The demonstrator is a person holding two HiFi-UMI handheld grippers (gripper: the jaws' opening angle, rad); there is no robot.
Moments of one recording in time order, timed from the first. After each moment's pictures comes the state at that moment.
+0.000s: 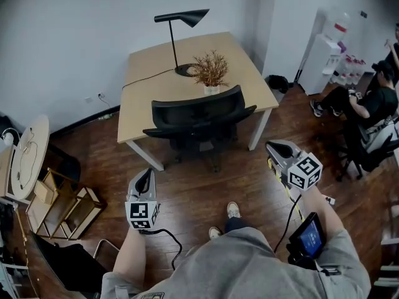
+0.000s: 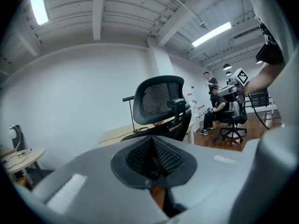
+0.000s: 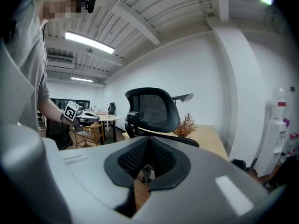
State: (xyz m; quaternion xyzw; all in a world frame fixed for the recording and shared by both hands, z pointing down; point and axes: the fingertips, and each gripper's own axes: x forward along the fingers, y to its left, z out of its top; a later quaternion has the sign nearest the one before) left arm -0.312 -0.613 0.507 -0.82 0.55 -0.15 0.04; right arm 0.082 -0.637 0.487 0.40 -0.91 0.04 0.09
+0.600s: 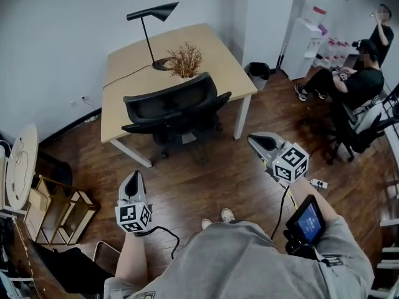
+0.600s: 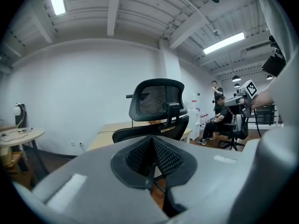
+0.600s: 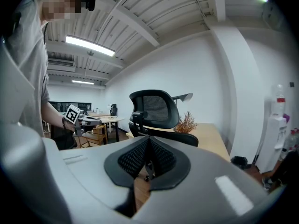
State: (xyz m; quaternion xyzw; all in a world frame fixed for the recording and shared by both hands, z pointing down) left arm -0.288 -0.582 0.516 -0.81 0.58 -0.11 -0.02; right arm 0.096 -0.602 0.487 0.39 -0.91 0.05 0.08
